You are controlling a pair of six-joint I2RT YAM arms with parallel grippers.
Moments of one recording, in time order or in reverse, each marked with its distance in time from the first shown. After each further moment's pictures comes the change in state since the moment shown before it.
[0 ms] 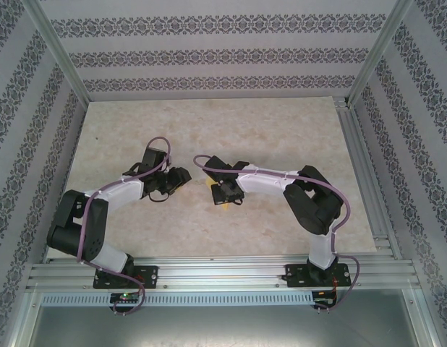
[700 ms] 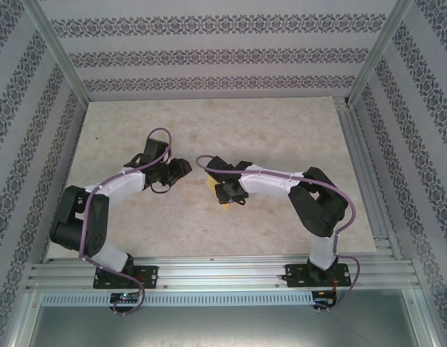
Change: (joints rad) left arm 0.000 0.035 0.125 -0.057 -0.047 0.012; right arm -0.002 -0.034 -0.017 -0.045 0.073 -0.004
